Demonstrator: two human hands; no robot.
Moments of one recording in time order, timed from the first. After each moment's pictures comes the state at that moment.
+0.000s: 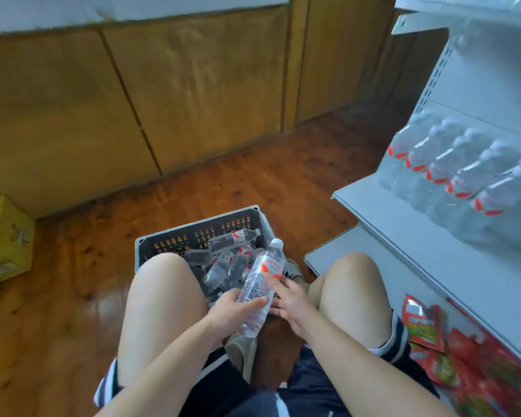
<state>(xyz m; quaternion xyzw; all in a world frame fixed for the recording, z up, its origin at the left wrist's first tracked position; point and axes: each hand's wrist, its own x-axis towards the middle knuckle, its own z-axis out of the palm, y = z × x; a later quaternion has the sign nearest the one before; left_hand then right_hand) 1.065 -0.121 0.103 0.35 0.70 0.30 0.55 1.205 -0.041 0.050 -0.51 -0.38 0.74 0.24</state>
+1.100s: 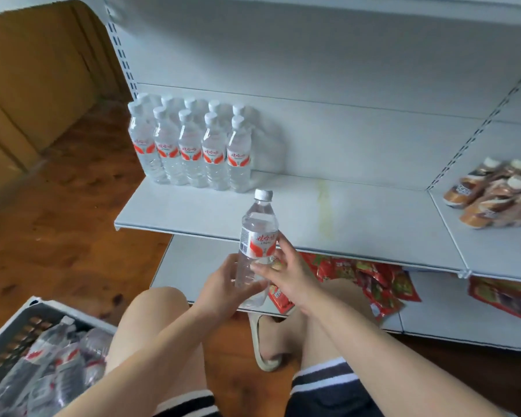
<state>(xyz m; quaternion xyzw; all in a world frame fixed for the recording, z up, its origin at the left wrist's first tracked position) 1.324 0.028 0.094 0.72 0.42 0.16 0.54 1.479 -0.045 0.113 -0.65 -0.37 0.43 0.50</state>
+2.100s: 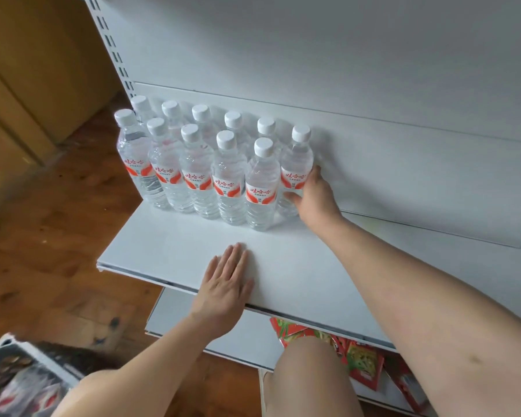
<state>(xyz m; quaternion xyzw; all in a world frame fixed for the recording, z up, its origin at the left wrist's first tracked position) 1.382 0.194 0.007 0.90 0.41 0.03 0.16 1.637 0.236 0.107 -0.82 -0.47 0.13 0.31</state>
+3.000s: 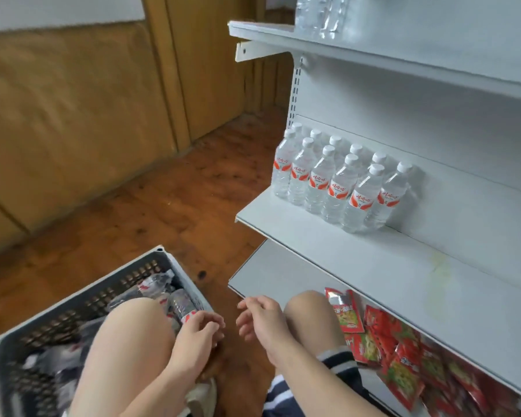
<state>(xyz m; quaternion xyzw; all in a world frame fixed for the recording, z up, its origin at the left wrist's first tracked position) 1.150 -0.015 0.086 0.40 0.70 0.33 0.49 1.299 0.003 0.097 -0.65 -0.38 0.58 0.31</state>
